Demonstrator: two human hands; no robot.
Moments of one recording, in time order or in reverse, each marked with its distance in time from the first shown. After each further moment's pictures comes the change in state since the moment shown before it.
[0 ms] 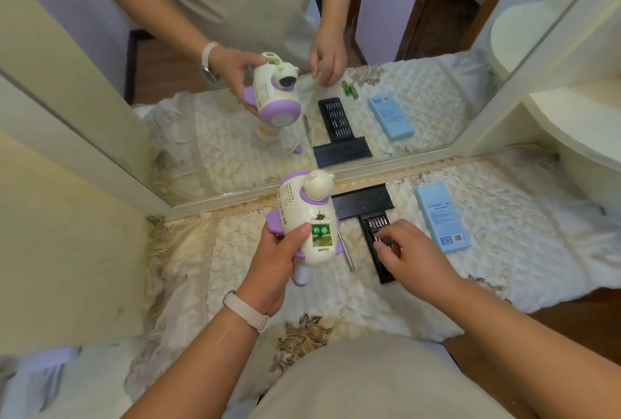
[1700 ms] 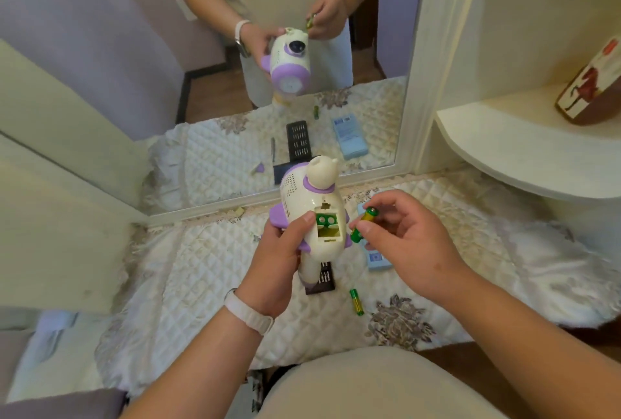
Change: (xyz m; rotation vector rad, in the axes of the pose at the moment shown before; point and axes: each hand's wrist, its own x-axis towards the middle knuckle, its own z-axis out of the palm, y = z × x) left_hand -0.038 -0.001 0.233 0.097 0.134 0.113; right_hand -0.036 0.076 -0.179 0.938 -0.031 -0.179
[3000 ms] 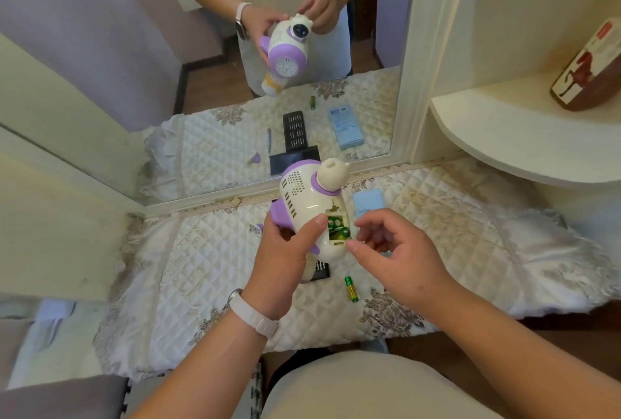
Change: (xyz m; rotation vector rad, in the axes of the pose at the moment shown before) left_hand -0.014 -0.020 0.007 0.162 0.102 0.108; right_hand -0.028 0.025 0.004 -0.149 0.037 -0.014
